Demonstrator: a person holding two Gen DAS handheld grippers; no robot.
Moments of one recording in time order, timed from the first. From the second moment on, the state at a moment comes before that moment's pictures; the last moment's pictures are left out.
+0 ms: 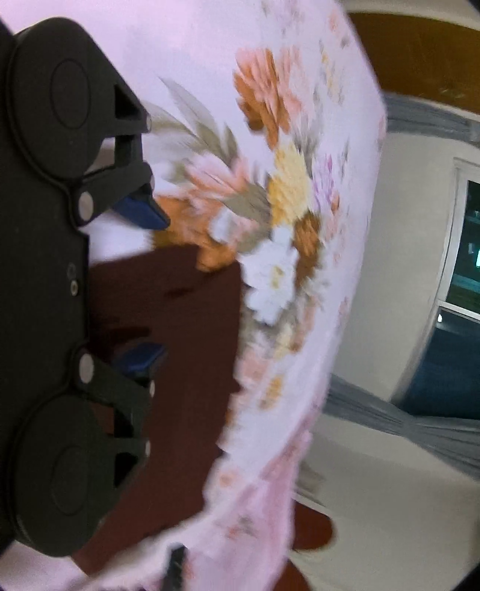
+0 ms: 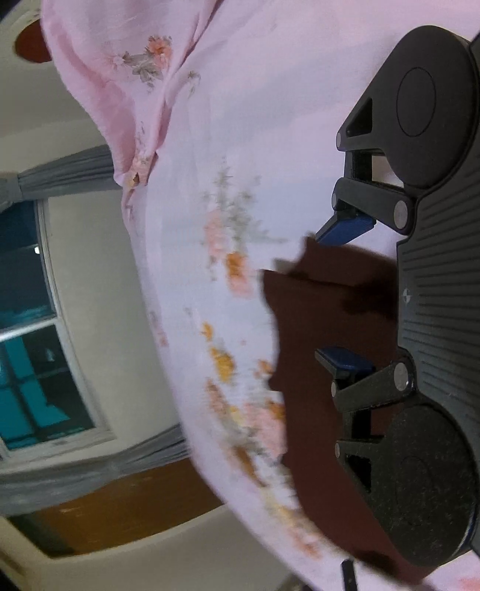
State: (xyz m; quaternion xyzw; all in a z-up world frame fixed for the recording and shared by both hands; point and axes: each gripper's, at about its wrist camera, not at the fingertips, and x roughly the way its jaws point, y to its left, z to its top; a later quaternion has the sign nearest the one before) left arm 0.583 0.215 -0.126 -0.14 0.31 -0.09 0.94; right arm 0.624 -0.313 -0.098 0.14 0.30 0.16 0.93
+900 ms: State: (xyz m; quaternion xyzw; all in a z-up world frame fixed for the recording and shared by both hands) left arm 0.705 0.240 -0.159 -0.23 0.35 -0.19 0.89; right arm 0.714 -0.318 -0.133 0.19 0.32 0.23 0.90
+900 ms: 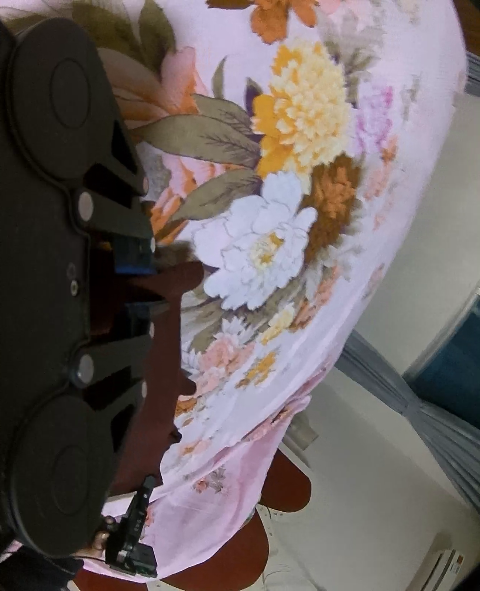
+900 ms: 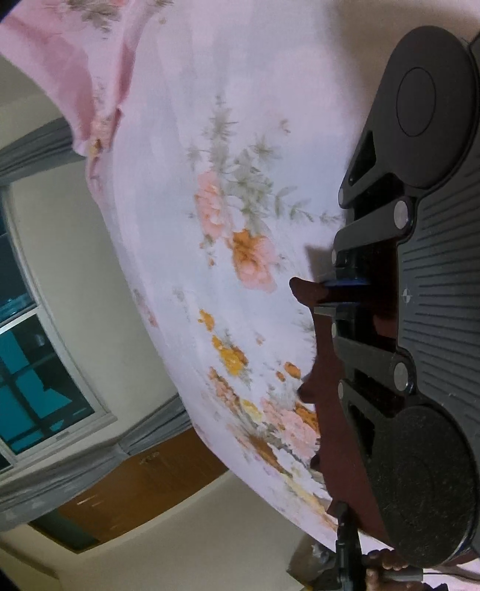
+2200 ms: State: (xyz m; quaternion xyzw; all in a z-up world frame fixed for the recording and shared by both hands) left arm 0.717 0.237 -0.153 -0.23 0.30 -0.16 0.91; right arm 0.730 -0.309 -0.119 0.15 0.27 0.21 0.93
